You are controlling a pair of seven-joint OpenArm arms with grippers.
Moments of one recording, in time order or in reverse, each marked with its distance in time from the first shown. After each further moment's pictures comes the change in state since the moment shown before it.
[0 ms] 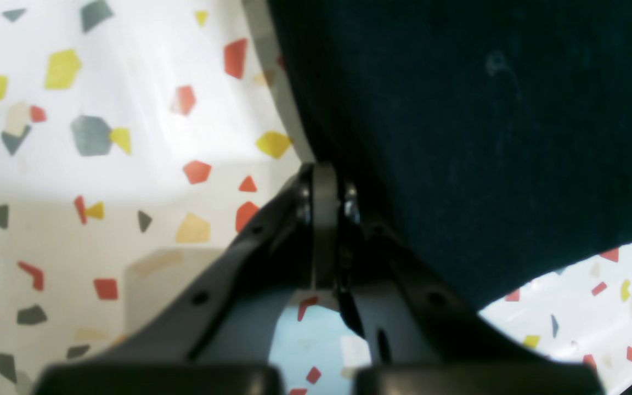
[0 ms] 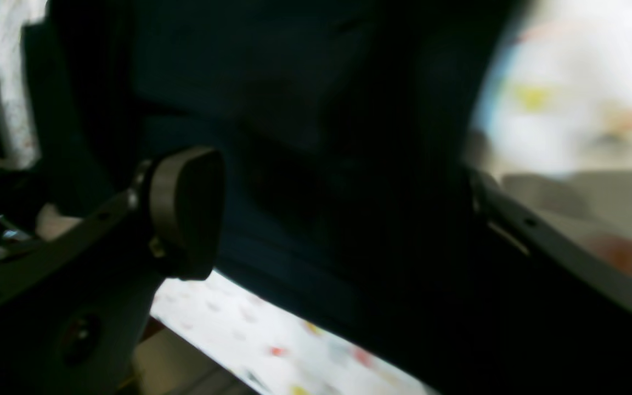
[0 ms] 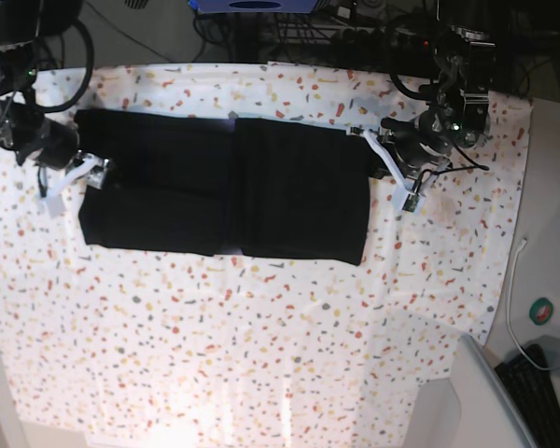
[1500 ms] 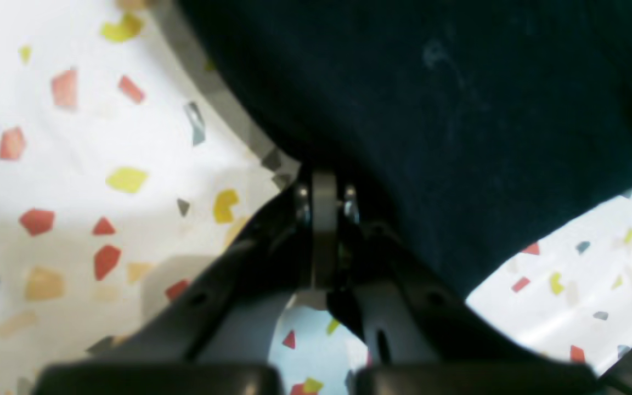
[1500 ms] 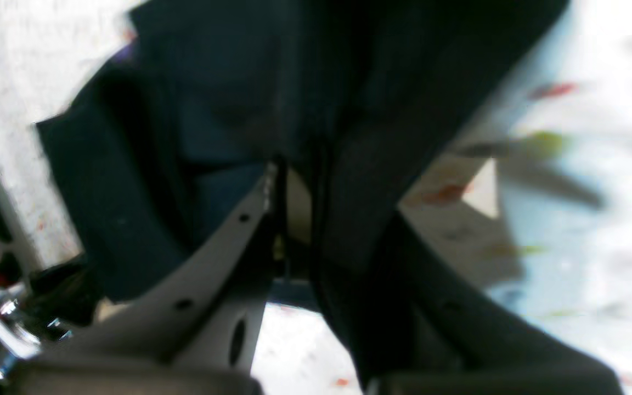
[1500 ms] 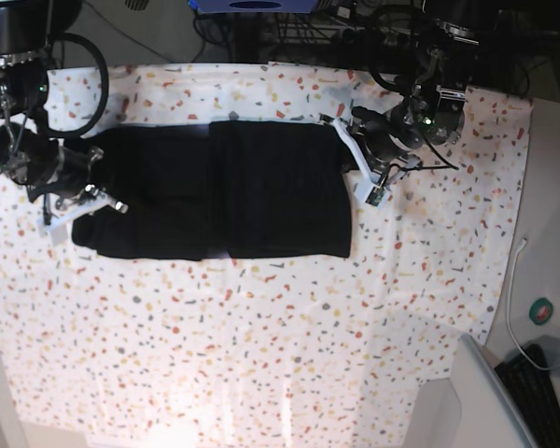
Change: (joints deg) left arm -0.3 1.0 9.0 0.9 0.0 0.7 -0.4; right arm 1.2 0.7 -7.6 14.5 -0.3 -27.6 -1.2
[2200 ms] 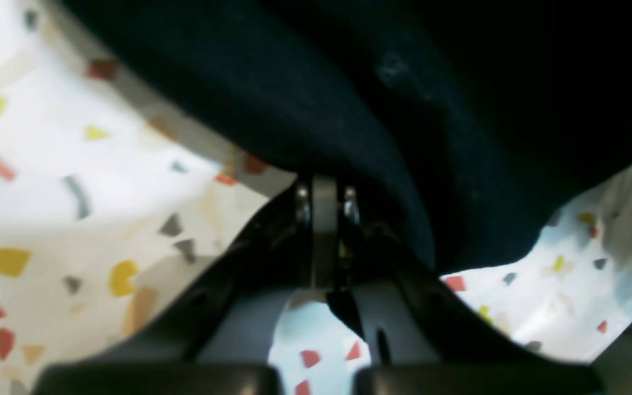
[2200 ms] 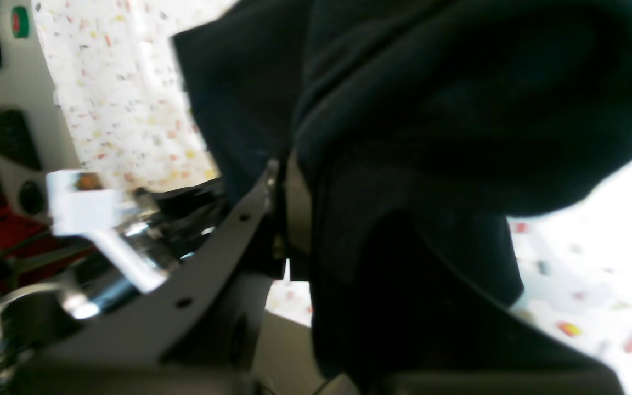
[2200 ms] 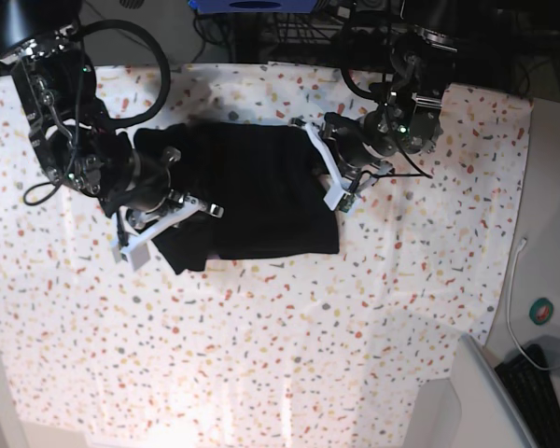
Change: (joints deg) left arm -2.2 3.5 1.4 -0.6 0.4 -0.2 1.5; right arm 2.8 0.3 -22.1 20.6 0.2 -21.6 -0.3
